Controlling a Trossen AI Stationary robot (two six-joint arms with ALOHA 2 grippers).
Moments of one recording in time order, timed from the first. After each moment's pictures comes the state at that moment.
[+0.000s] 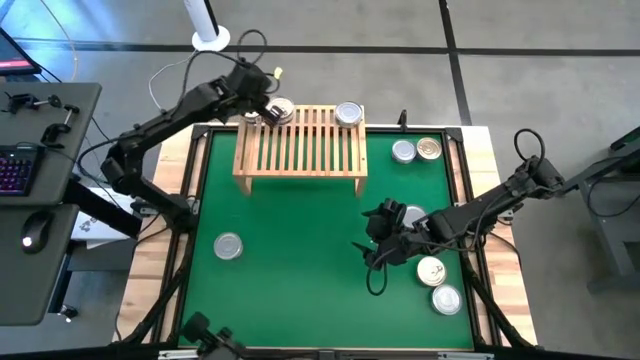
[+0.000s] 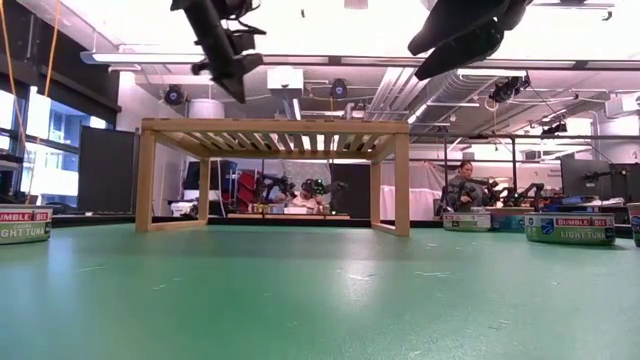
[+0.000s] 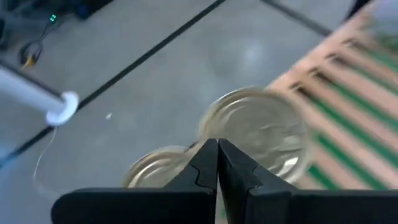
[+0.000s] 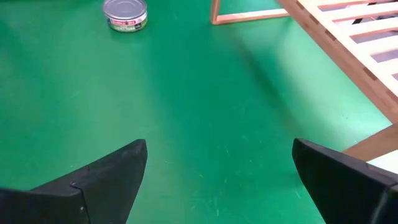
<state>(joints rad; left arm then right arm) 0.73 1.49 1.48 -0.77 -0.36 0.02 0.45 1.40 1.02 -0.45 0.65 0.47</state>
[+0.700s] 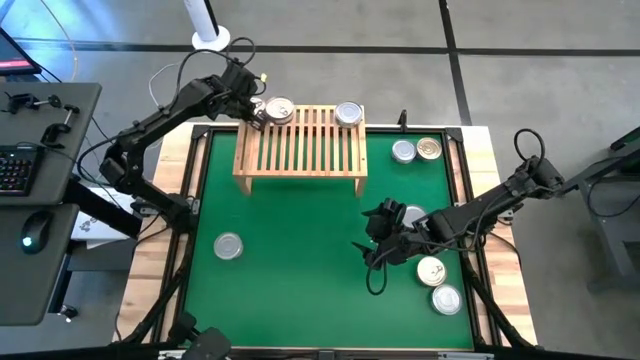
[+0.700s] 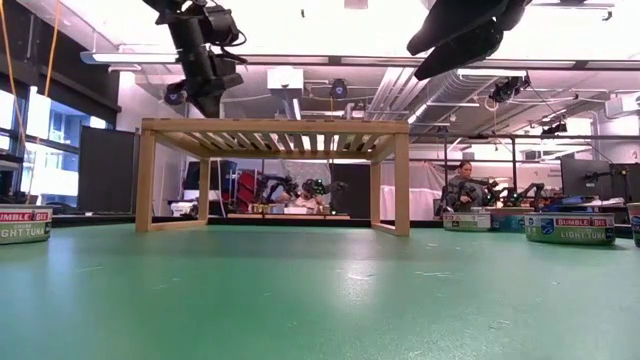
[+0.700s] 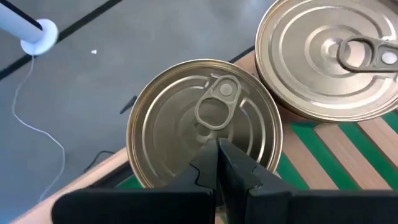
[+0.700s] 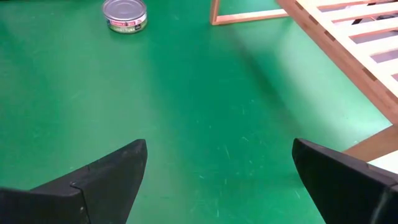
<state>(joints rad) 0.84 1.49 1.42 -0.93 -0.23 -0.05 0.45 1.40 1.02 -0.44 0.65 0.47</state>
